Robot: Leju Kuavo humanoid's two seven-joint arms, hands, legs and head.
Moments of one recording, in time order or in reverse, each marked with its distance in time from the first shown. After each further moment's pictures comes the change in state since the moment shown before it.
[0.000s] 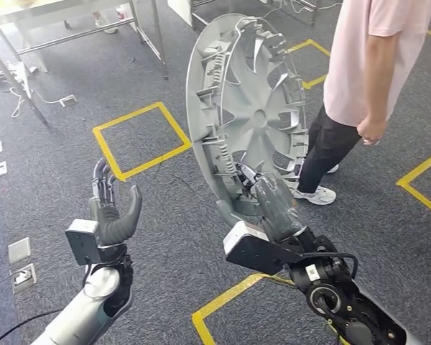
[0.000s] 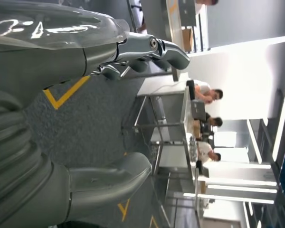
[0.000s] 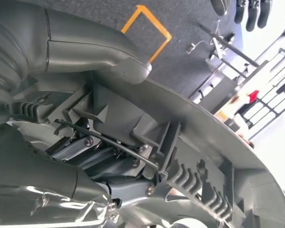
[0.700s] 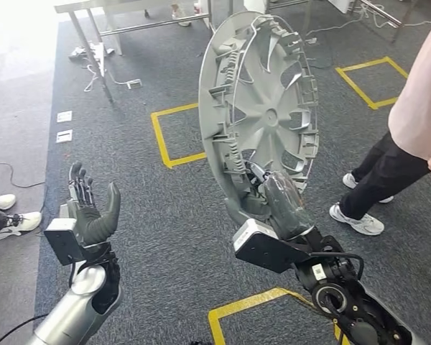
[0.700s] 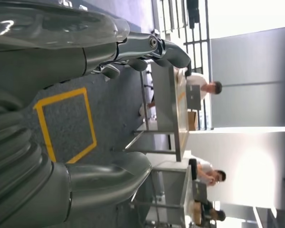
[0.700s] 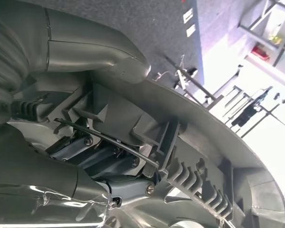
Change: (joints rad) left arm 0.027 0.001 0.105 -0.001 0.047 0.000 -0.029; right arm 0.011 -0.017 -0.022 -0.006 -0.003 -0.007 -0.005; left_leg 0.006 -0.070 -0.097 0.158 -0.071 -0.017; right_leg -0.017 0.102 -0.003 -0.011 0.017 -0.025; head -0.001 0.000
